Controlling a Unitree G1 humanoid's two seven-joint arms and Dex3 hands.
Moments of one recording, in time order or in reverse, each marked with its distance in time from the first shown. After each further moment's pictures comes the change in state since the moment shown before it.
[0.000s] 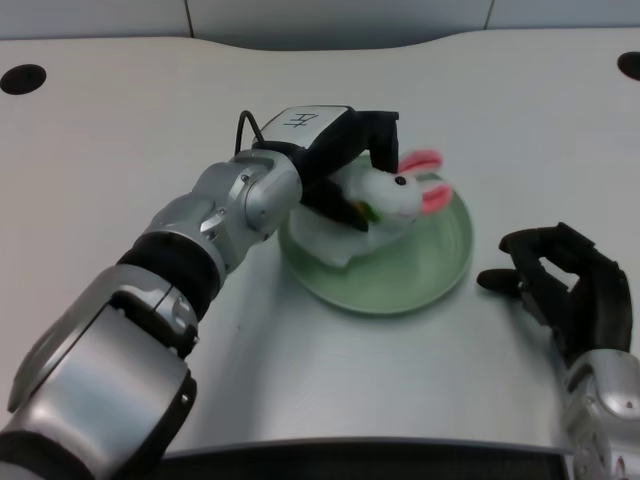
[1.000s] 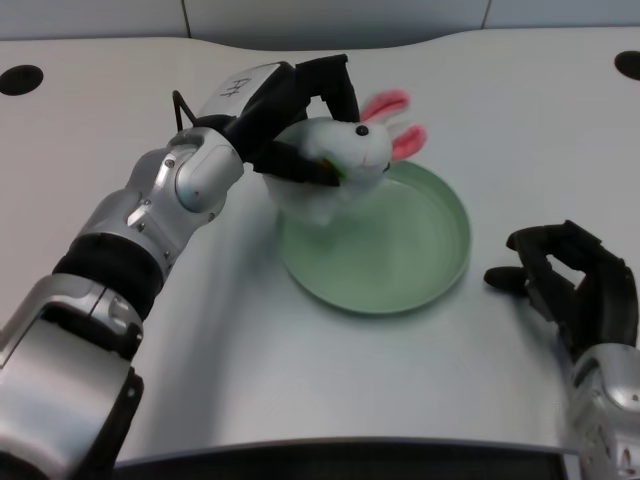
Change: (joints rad) left arm 0.059 0.111 0.126 -0.104 -0.126 -0.116 -0.015; right arm -0.027 -0.017 -0.014 0.036 0.000 0.012 -0.003
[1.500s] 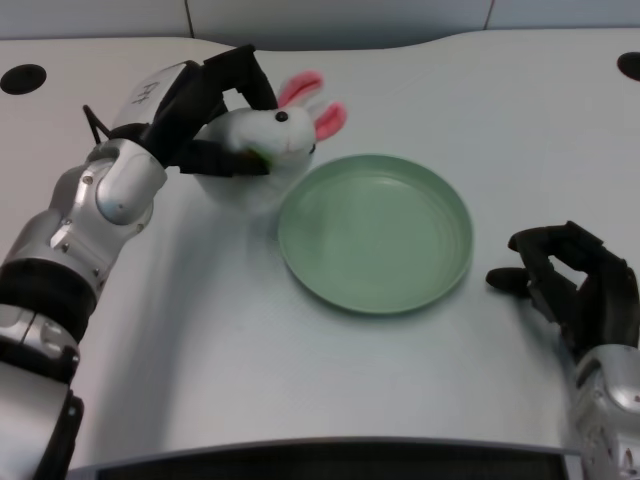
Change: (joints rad) left arm 0.102 0.123 0.076 -0.100 -0.051 -0.014 0.032; right arm -0.001 -0.006 -0.002 0.010 -0.002 -0.009 0.003
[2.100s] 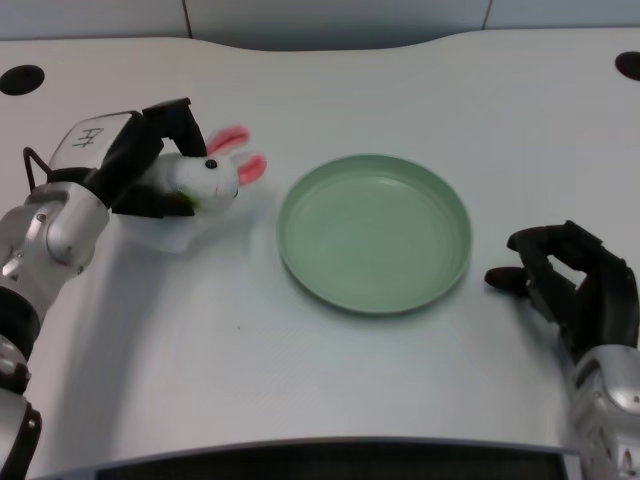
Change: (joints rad) left arm 0.050 0.117 -0.037 0.135 0.045 -0.018 0.103; right arm 0.004 0.003 0.001 -0.008 0.002 0.000 0.000
